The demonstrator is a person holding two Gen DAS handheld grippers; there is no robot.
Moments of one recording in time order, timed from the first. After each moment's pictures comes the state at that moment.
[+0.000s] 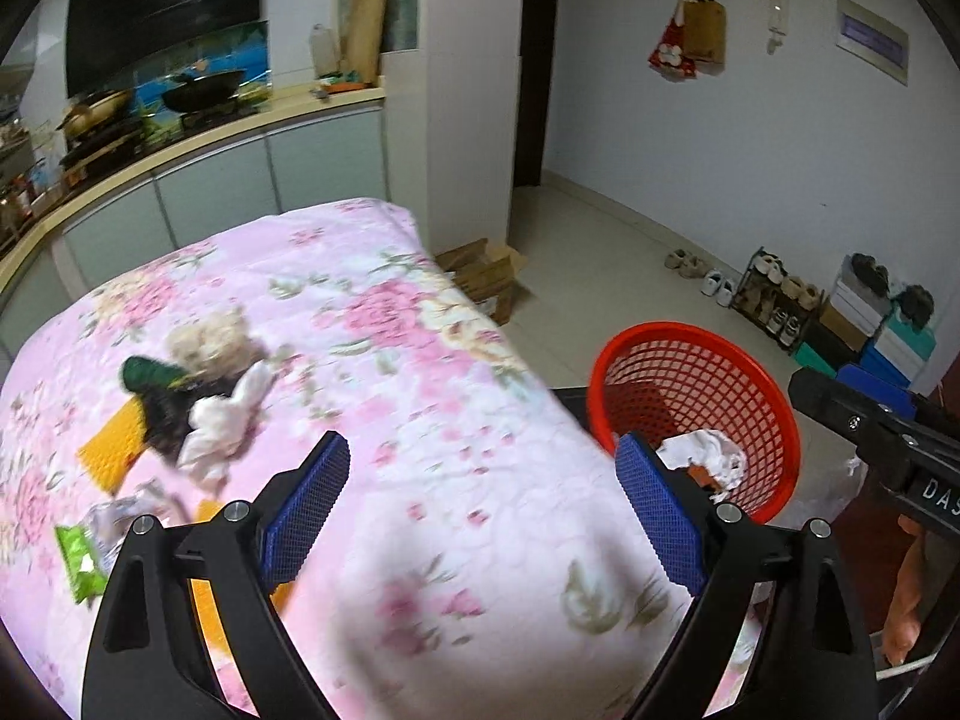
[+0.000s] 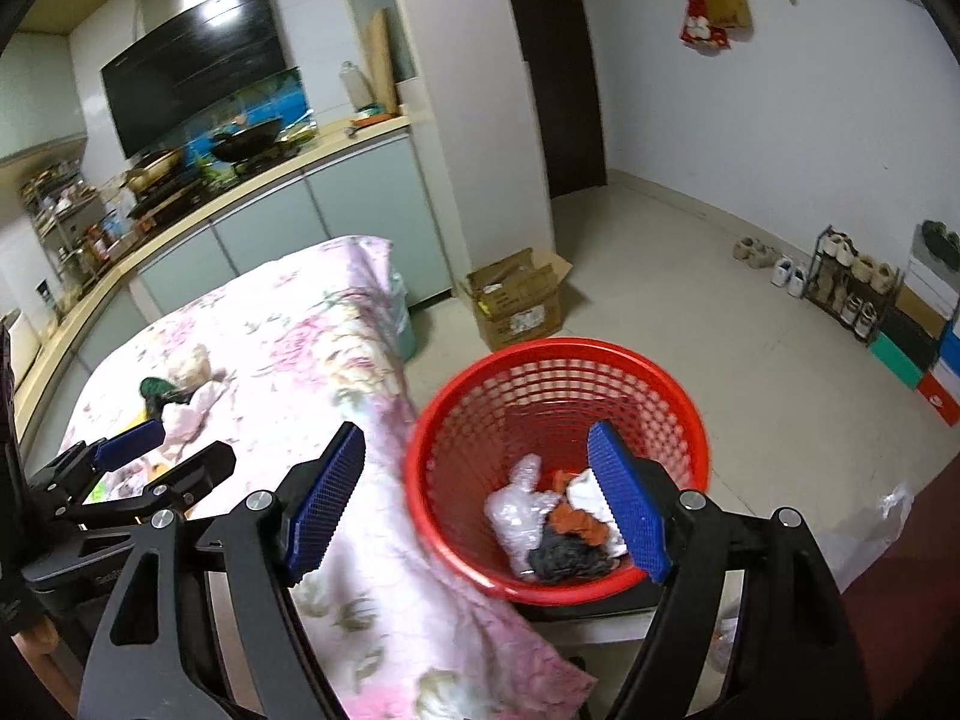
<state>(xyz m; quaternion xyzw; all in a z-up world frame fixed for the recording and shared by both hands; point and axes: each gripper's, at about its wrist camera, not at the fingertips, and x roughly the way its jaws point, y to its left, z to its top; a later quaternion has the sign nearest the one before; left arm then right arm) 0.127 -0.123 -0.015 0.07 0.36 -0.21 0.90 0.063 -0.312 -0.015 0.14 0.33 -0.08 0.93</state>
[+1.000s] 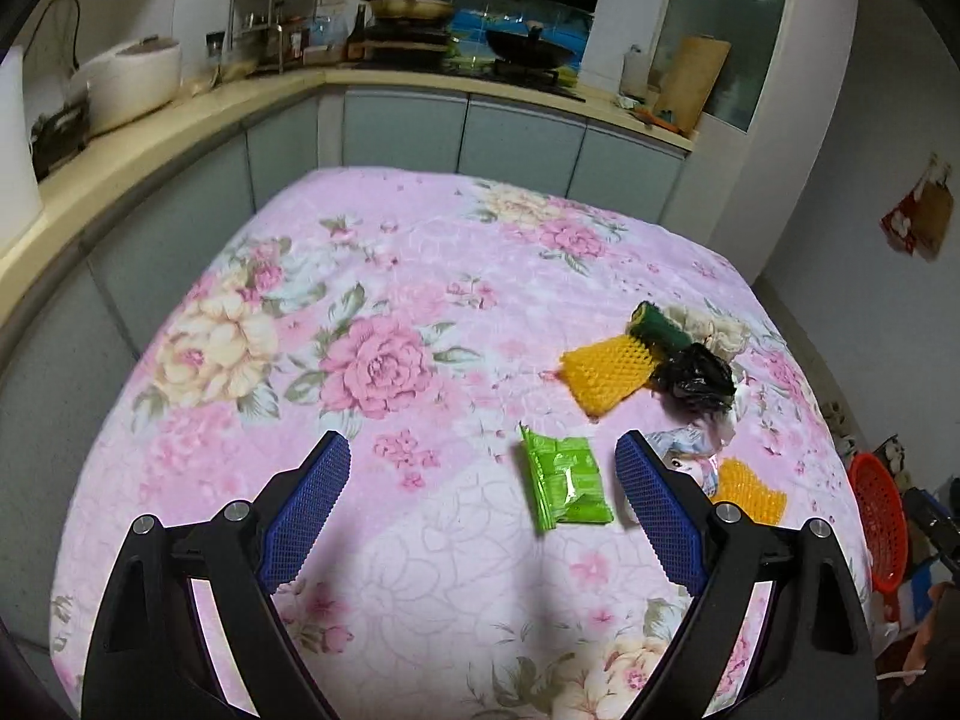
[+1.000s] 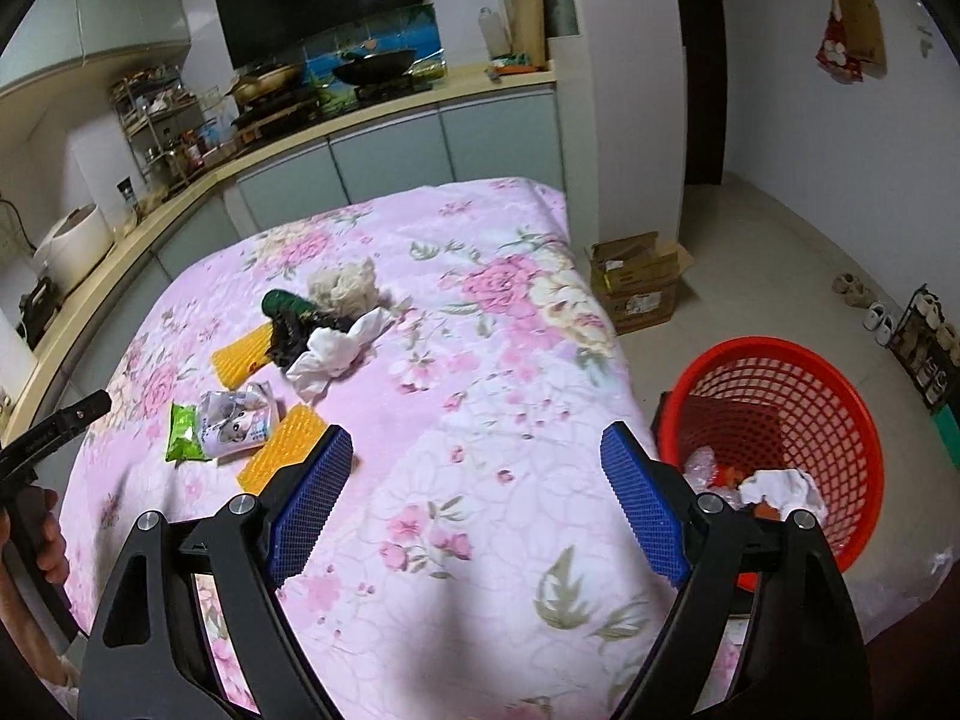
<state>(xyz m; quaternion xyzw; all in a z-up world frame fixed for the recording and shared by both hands) 0.121 0.179 -0.018 -0.11 0.38 0.02 0.92 0.107 -0.180 -0.016 0.08 0.38 0.04 0.92</state>
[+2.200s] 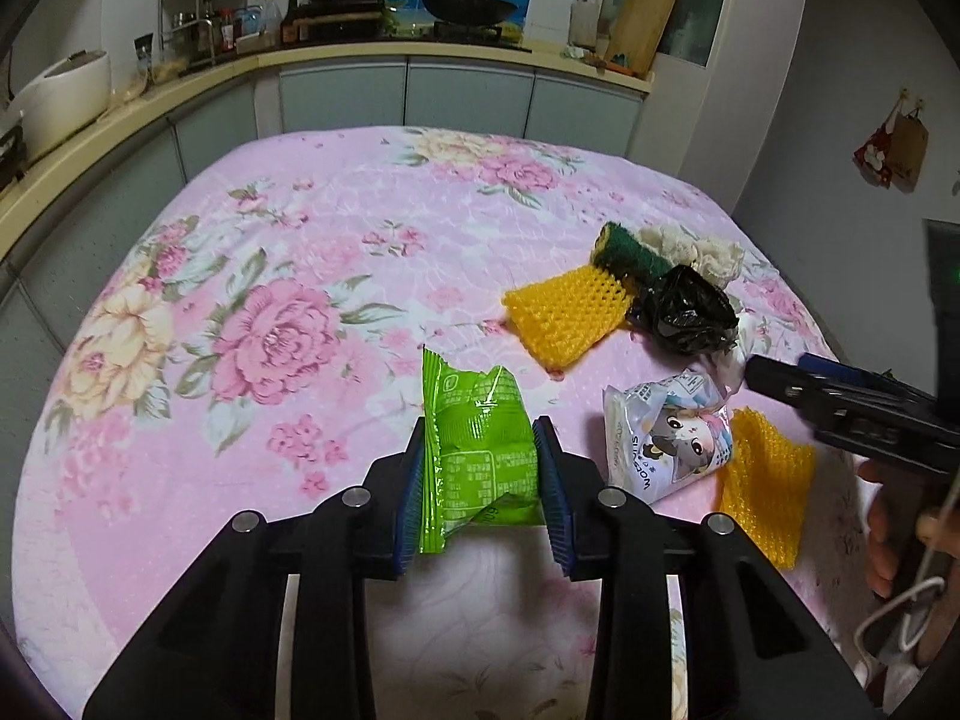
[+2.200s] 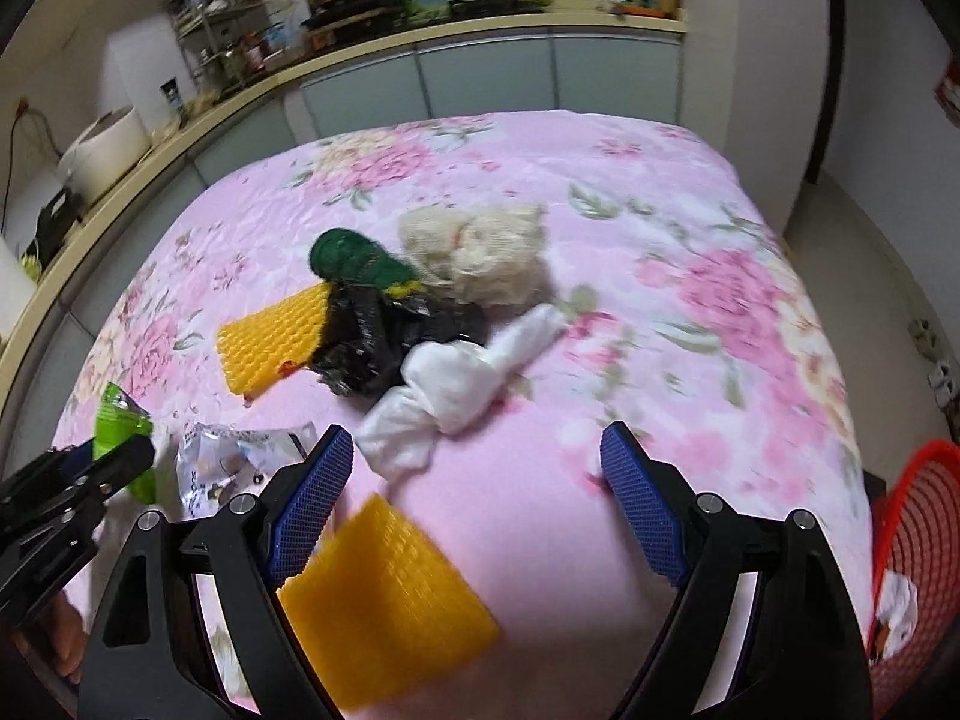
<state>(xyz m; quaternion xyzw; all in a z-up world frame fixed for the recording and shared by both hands) 0.150 0.142 -0.059 -0.06 0.40 -0.02 0.91 0.227 -0.075 -0.073 0.02 0.44 0.14 0.89</state>
